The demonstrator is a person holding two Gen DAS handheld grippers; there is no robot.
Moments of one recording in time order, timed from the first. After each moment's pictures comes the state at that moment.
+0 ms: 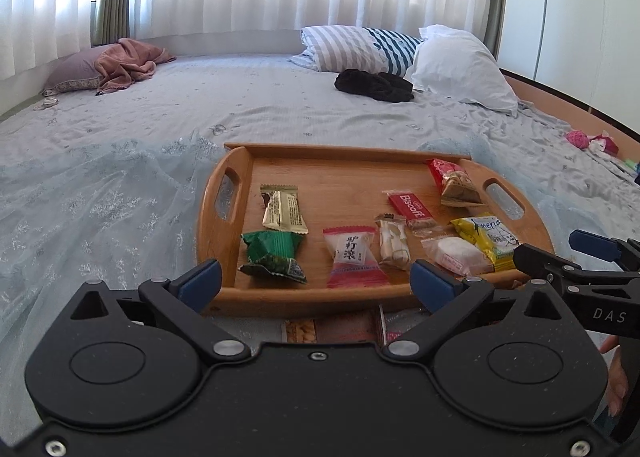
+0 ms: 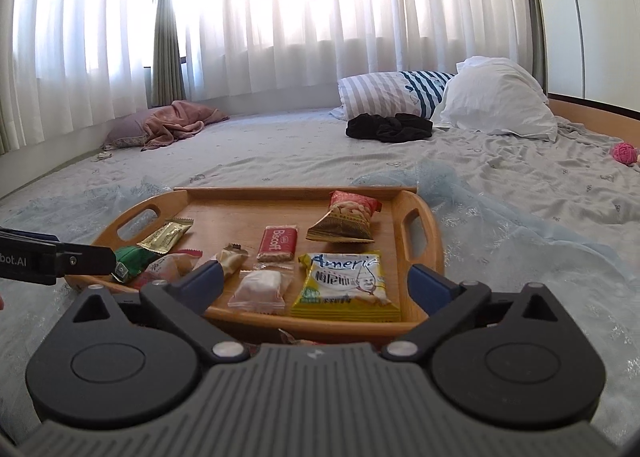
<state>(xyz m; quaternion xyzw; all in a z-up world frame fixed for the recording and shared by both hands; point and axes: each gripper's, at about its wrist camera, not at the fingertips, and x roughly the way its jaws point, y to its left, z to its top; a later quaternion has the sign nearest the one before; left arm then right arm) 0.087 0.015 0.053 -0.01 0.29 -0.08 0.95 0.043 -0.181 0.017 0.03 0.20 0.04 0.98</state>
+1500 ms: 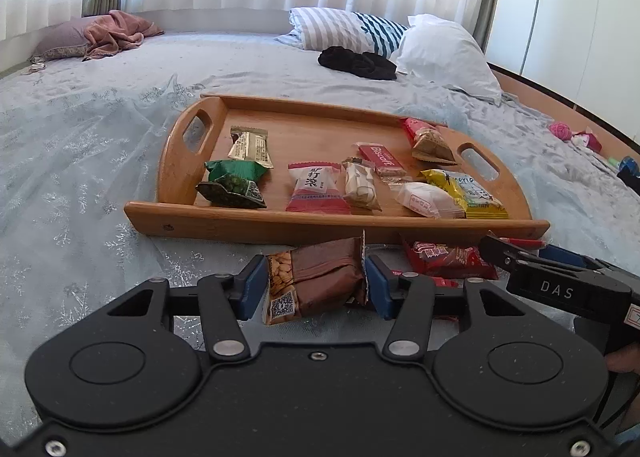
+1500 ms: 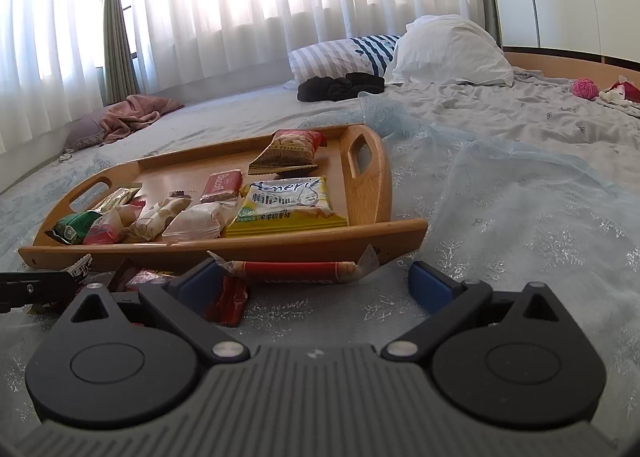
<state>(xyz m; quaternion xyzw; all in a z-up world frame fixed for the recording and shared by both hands) 0.064 0.001 0.013 -0.04 0.31 -0.10 0.94 0.038 -0.198 -0.029 0.08 0.23 -0.01 0.97</state>
